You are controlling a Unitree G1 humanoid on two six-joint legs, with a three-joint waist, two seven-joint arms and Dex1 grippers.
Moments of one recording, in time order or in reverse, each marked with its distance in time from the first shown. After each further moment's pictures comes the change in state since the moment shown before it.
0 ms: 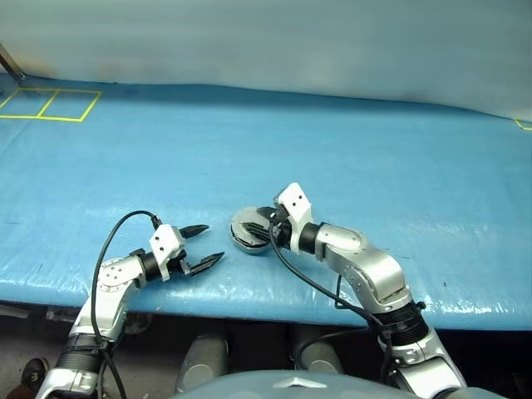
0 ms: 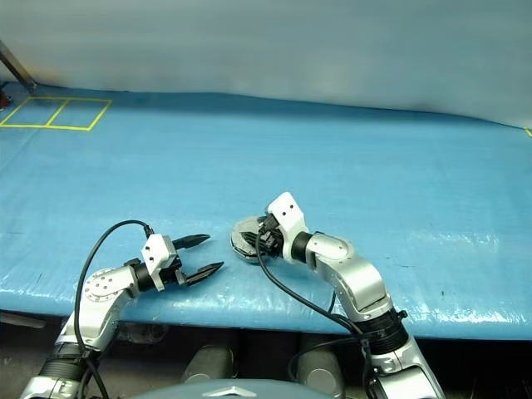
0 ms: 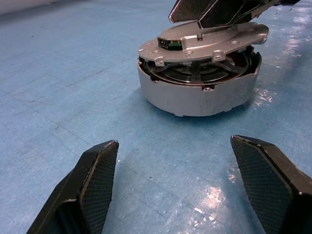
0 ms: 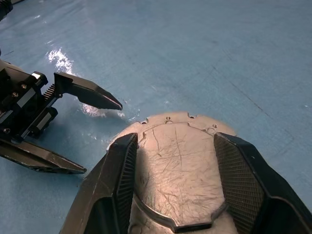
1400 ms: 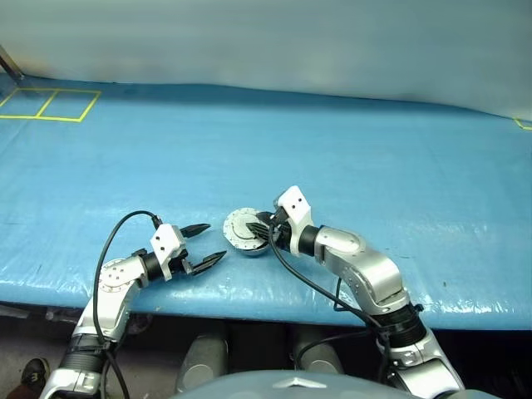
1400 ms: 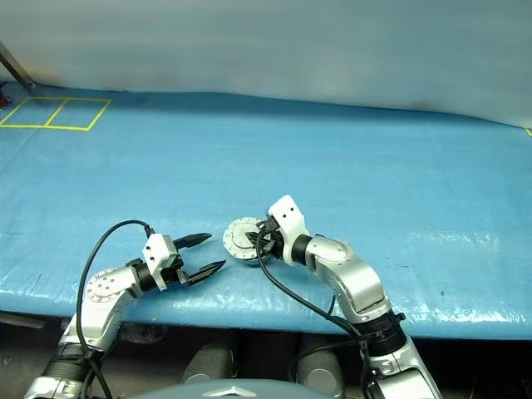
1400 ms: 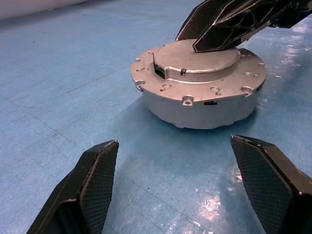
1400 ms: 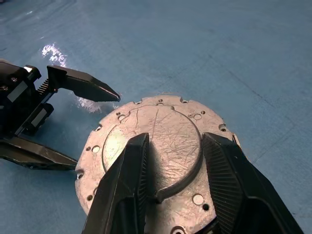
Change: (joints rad) left arm 0.000 -0.019 0.003 0.000 -0.014 -0.007 0.002; right arm 0.004 0.028 -0.002 -0.005 -0.012 0.024 -0.012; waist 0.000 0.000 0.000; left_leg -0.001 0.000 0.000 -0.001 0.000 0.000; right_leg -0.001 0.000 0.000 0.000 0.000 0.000
